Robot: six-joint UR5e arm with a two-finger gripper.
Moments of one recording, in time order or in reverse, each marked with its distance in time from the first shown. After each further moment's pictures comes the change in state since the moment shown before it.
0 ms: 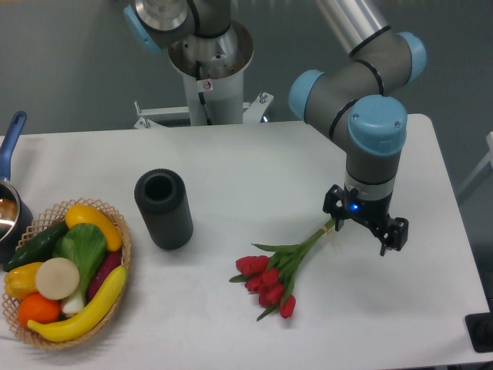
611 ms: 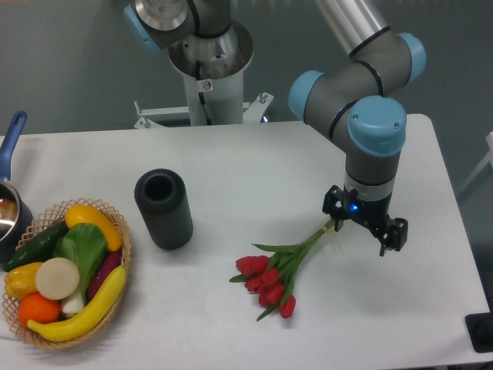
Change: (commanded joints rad) arm 0.000 -0.002 -0.006 0.000 -0.002 -0.006
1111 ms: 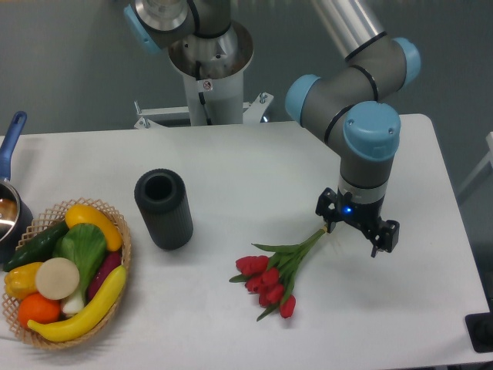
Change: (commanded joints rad) arm -0.006 -0.005 -0.086 0.092 -0.034 -0.012
